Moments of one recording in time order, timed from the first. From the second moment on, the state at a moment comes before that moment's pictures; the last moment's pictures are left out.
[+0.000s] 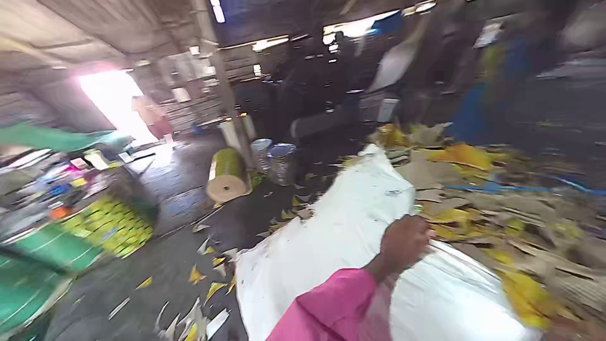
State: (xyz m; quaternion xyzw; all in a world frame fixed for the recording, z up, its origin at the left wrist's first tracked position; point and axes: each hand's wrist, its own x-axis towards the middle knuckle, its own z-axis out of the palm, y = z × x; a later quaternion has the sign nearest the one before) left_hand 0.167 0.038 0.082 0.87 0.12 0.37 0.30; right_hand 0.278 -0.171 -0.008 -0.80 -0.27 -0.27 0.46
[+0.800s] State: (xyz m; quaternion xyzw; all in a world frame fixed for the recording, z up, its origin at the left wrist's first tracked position) left_hand 0.180 0.045 0.060 0.86 0.11 0.44 0.23; right_hand 0.278 -0.157 0.008 -0.78 -0.23 -0.31 0.50
